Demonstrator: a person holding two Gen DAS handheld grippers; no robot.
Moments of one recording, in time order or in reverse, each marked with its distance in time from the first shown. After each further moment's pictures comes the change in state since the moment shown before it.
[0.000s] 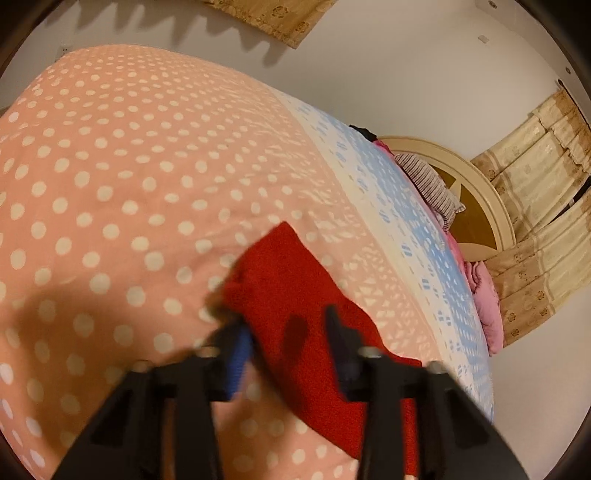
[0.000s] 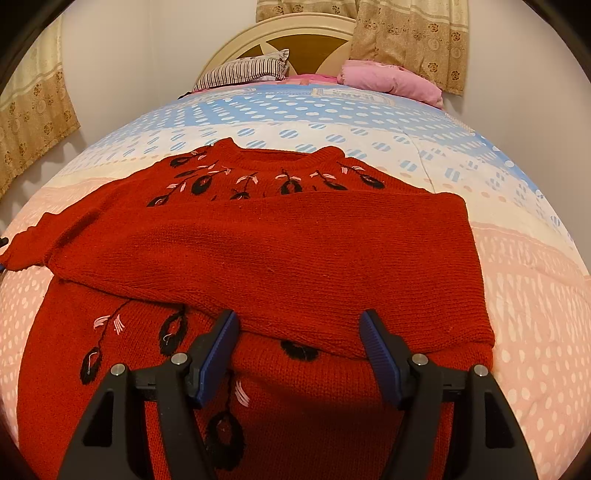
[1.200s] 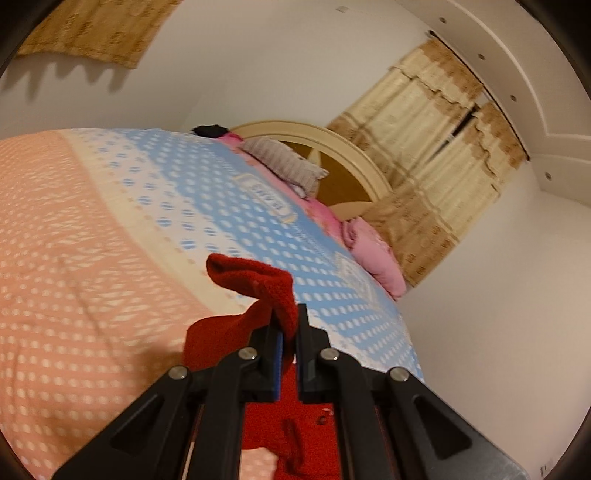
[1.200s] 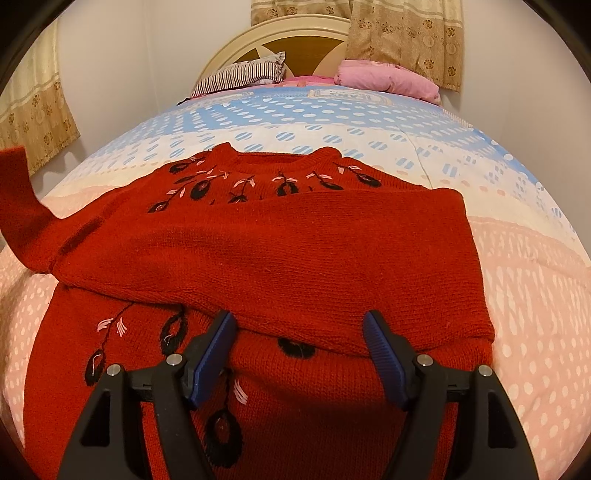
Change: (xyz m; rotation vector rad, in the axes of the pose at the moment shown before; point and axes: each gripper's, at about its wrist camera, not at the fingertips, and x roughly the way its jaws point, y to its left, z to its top) left arm -0.069 -0.200 -0.019 0.305 0.032 -0.410; right arm 0.000 -0.006 0.000 0.030 -0.008 0.020
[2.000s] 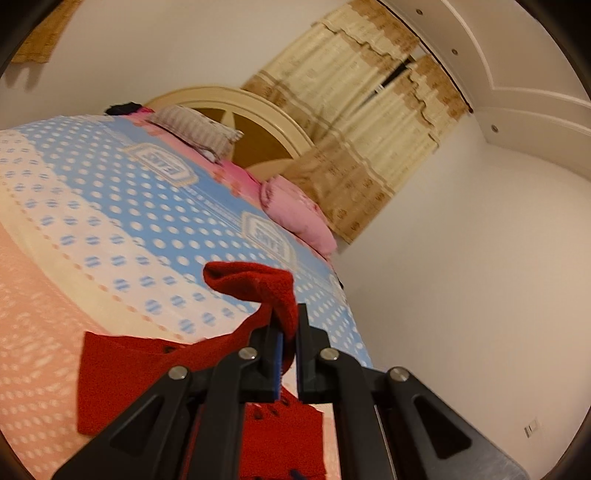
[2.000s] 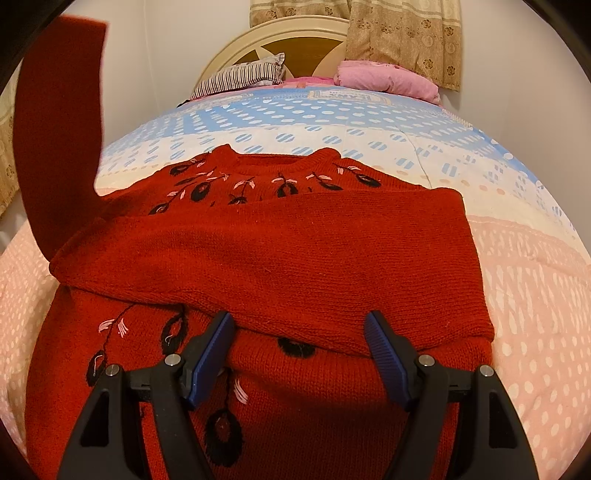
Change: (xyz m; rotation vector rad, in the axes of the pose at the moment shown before) left arm 0.072 -0.167 -0.058 0.114 0.137 -0.228; right arm -0.001 0.000 0.000 0.010 -0.006 0.003
